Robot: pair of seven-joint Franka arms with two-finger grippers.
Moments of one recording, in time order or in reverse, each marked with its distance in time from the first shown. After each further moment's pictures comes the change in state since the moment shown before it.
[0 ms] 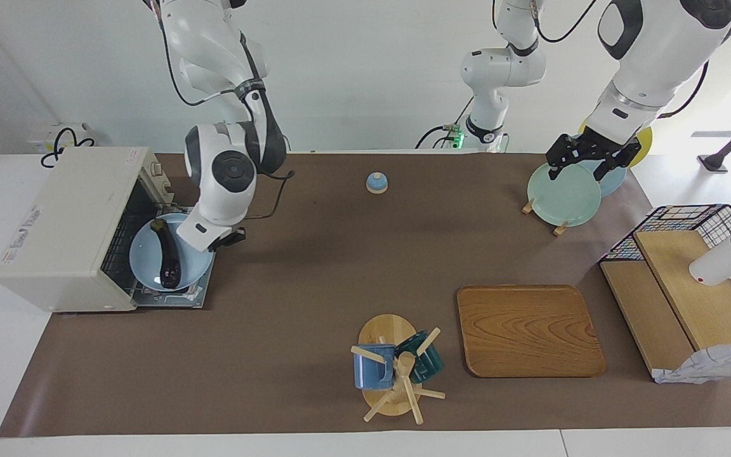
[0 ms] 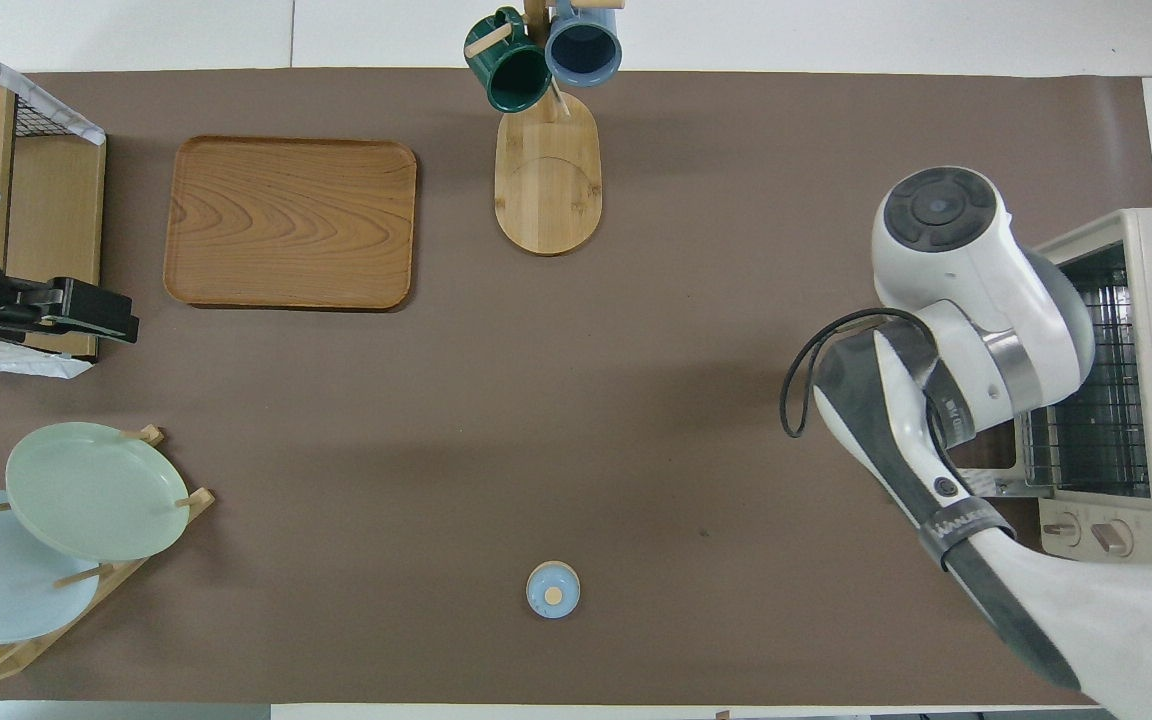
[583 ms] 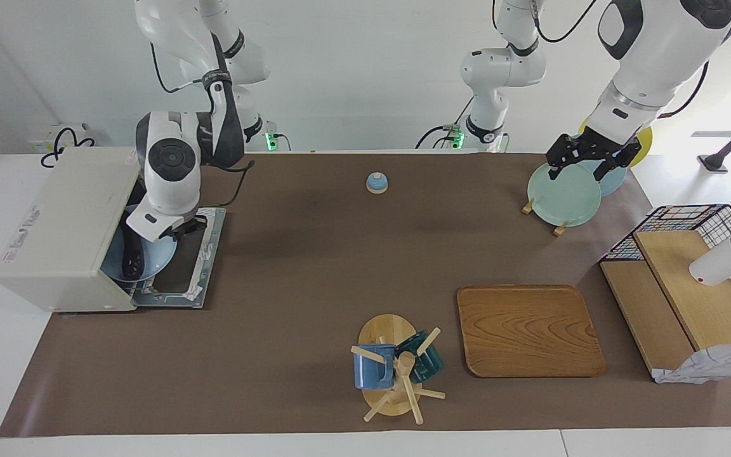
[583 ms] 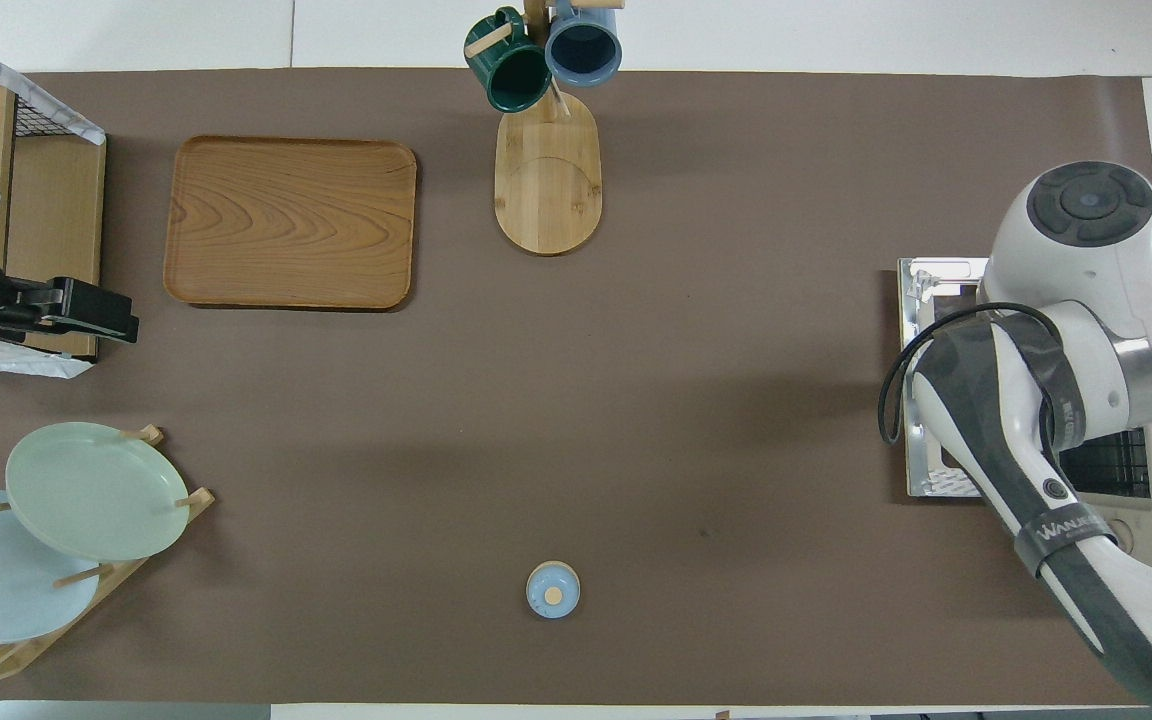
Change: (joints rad) left arm 0.000 0.000 0.000 0.000 0.000 0.000 0.000; right arm -0.099 -0.093 0.005 -0.088 0.001 0.007 -0.102
